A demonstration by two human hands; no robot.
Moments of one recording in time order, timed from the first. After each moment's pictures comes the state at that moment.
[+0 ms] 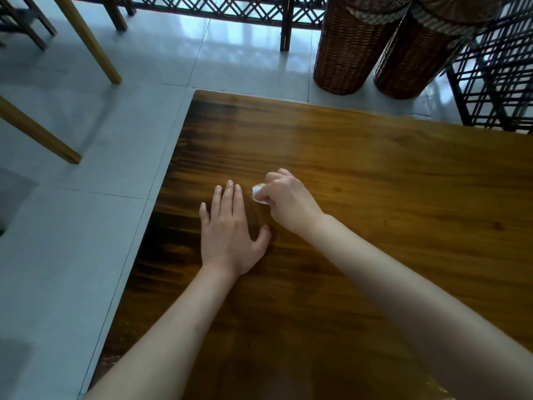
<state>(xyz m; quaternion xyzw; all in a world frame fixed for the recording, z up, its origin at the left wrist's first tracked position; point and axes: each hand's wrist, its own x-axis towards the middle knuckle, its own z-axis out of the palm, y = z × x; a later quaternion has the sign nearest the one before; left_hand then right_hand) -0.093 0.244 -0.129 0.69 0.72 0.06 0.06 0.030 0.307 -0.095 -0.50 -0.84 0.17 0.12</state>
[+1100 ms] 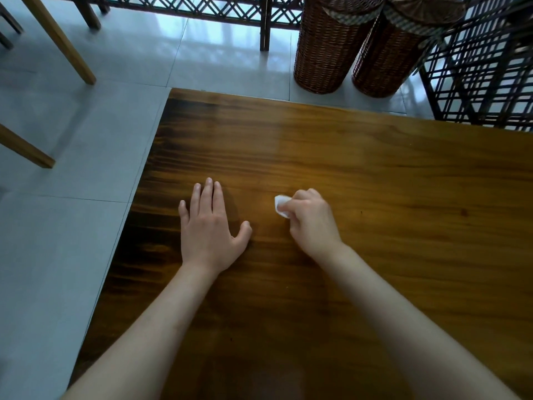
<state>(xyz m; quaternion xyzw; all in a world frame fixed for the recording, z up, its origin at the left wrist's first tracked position) -0.092 0.244 -0.130 0.69 0.72 0.05 0.05 0.086 0.258 -0.100 -0.61 -0.76 0.13 0.17</state>
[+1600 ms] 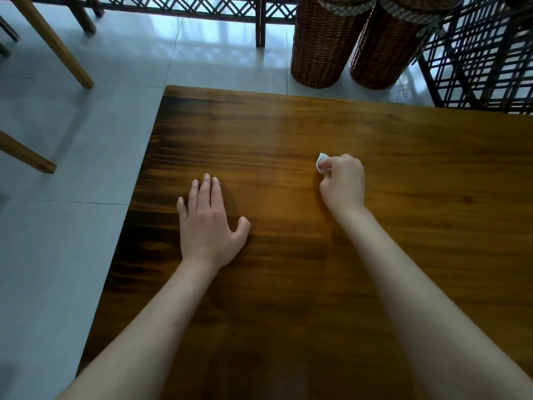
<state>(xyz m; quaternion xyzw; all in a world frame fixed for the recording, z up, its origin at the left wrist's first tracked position) -0.092 0.245 -0.132 0.69 0.72 0.07 0.04 0.126 0.304 -0.105 -0.76 -0.62 0.08 0.18</state>
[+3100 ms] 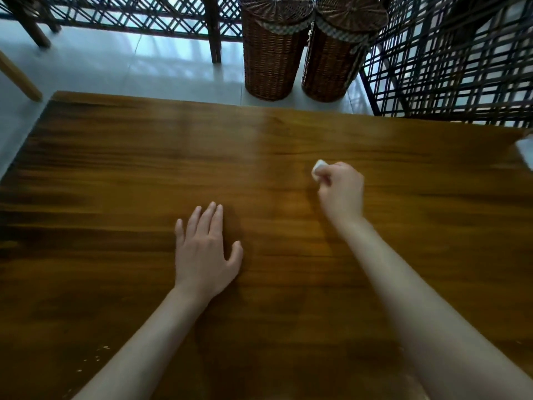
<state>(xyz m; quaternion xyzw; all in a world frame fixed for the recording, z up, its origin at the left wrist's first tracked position) 0.113 0.174 -0.112 0.74 0.66 0.07 0.10 0.346 0.246 -0.085 -0.74 -0.62 0.06 0.24</state>
